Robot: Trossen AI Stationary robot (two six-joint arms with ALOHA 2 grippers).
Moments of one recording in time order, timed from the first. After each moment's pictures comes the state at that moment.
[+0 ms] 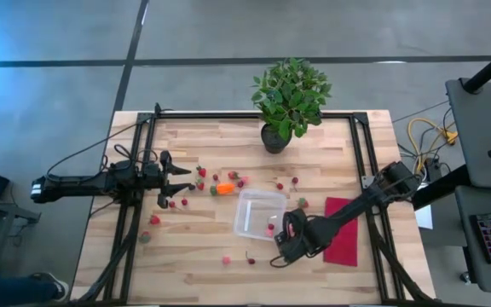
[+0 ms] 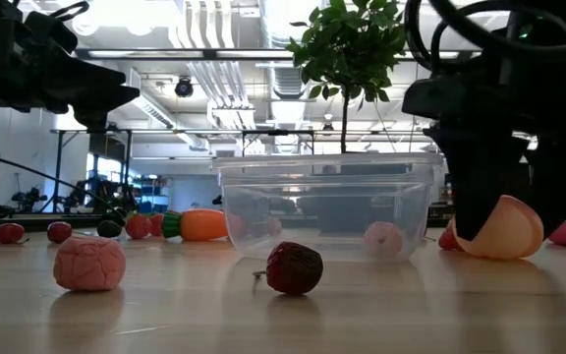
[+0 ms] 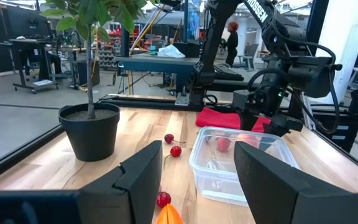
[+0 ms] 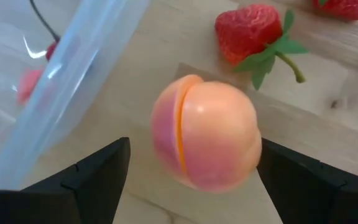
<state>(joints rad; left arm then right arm) 0.06 0.16 0.01 0.13 0.00 -0.05 0.54 1.89 1.20 -0.84 0.28 1.75</state>
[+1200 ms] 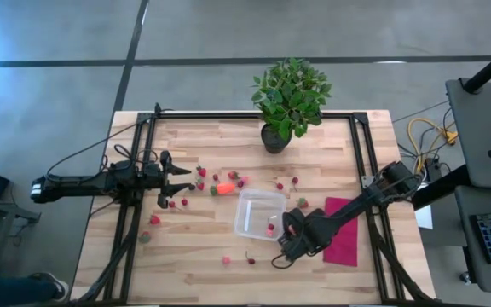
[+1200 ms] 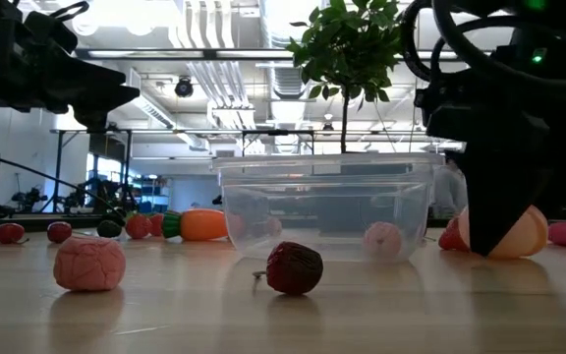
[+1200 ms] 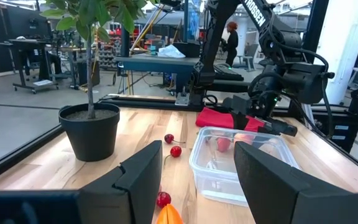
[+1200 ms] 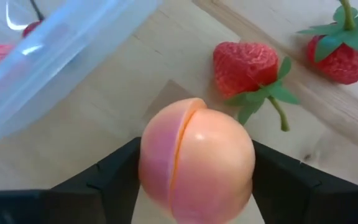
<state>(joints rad) 0.06 0.16 0.01 0.13 0.00 -0.05 0.54 1.89 1.15 -0.83 0.32 1.49</state>
